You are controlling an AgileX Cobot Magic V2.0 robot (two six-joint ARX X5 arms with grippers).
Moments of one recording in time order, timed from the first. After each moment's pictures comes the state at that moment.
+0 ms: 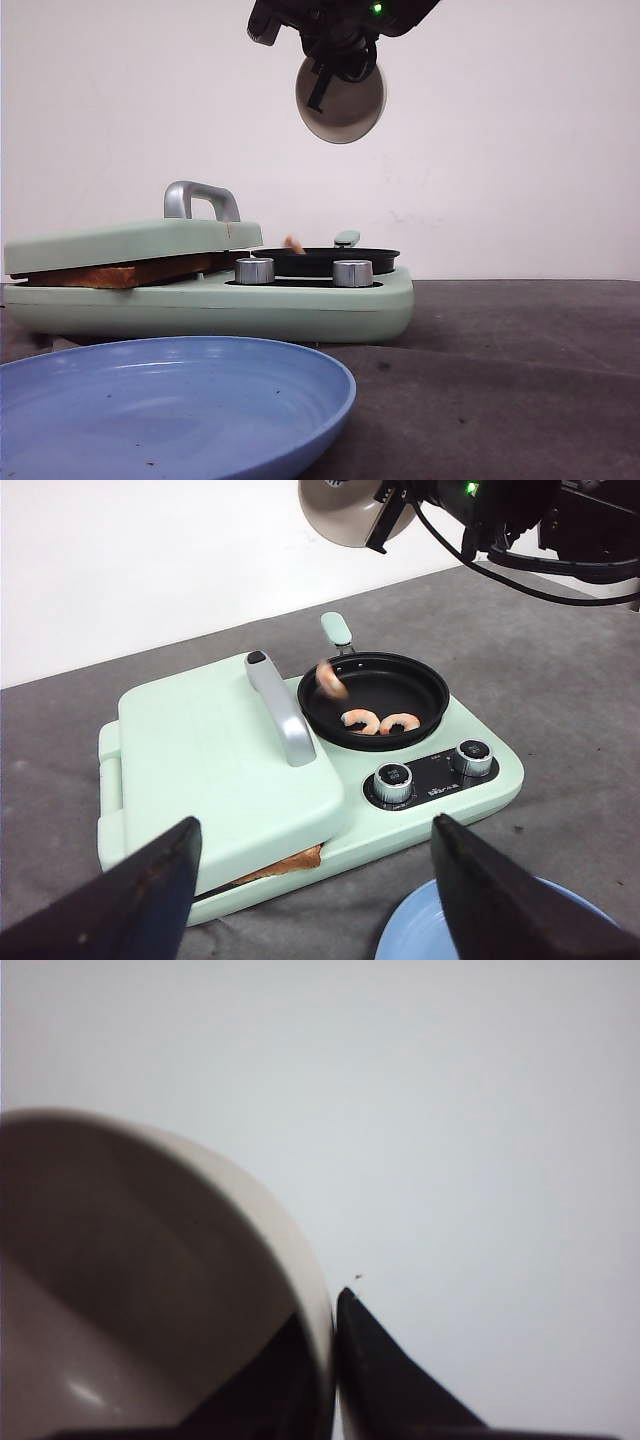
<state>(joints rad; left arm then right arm) -0.16 0.37 0.74 -0.62 0.34 0.15 0.69 2.03 1.61 0.75 0.90 -1.25</state>
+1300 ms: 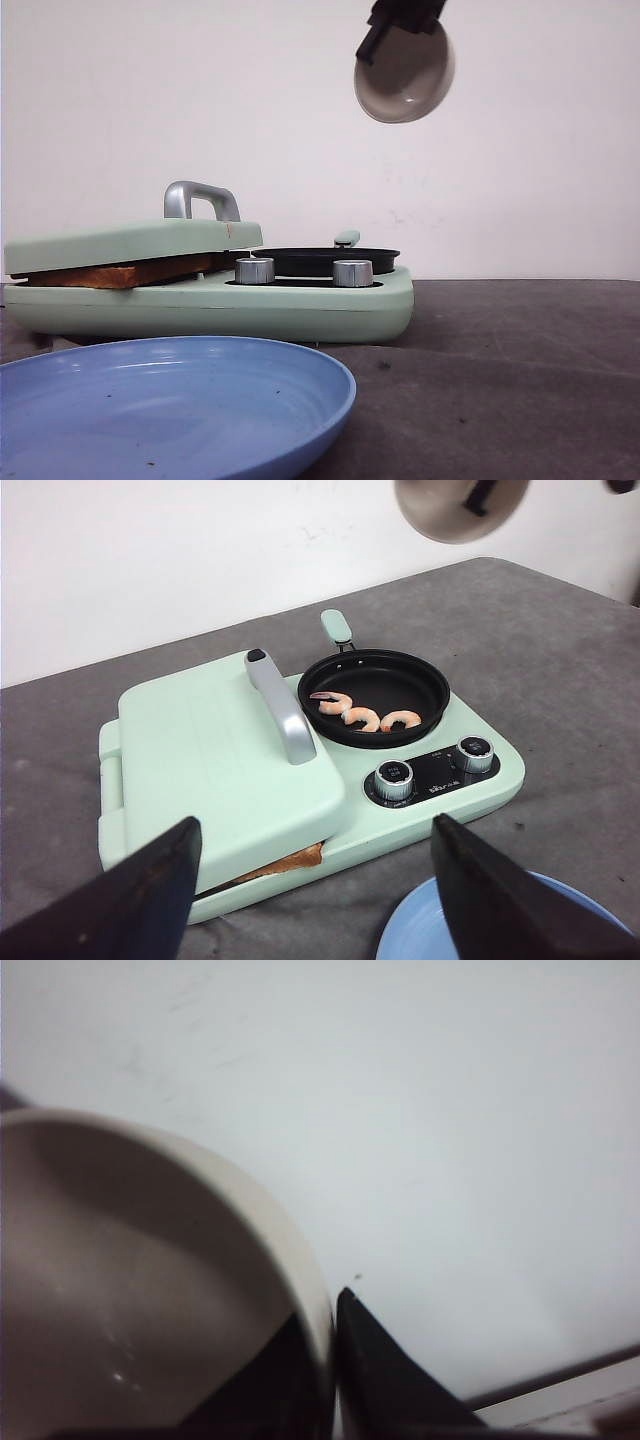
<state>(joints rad) -0.16 0.37 0.74 -0.62 0.34 0.16 0.64 1.72 1.61 -0.19 0.99 -0.59</state>
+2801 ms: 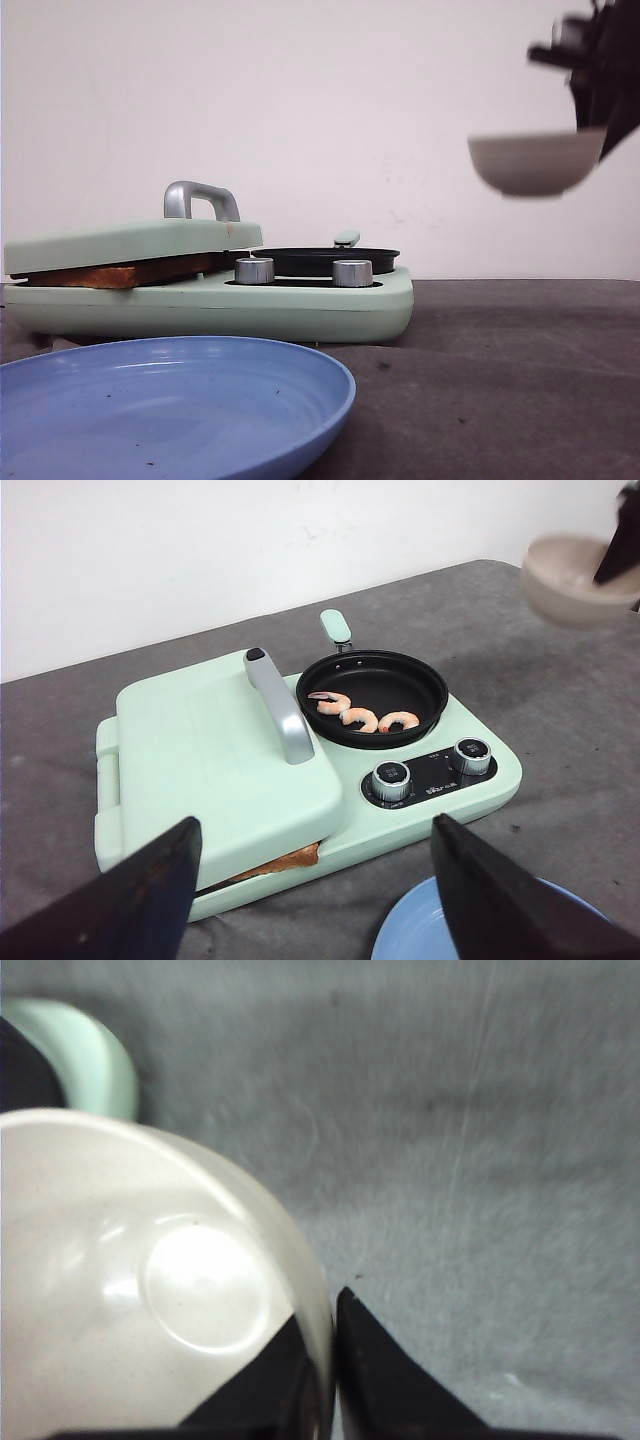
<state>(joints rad) -0.16 0.37 0.74 -0.62 0.34 0.14 0.02 1.71 1.58 -1.01 -0.24 0.18</state>
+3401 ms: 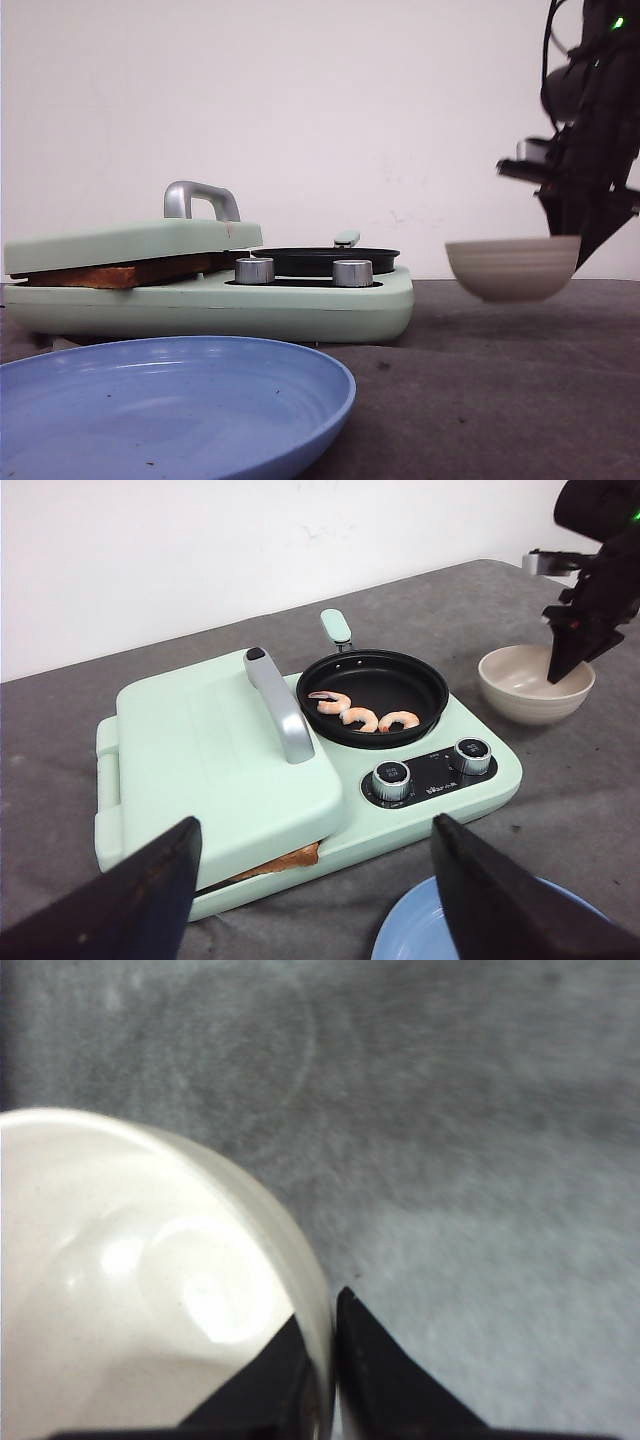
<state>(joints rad) -0.16 0.37 0.74 -0.62 0.34 0.14 0.07 1.98 1.58 -0.97 -0.26 0.16</state>
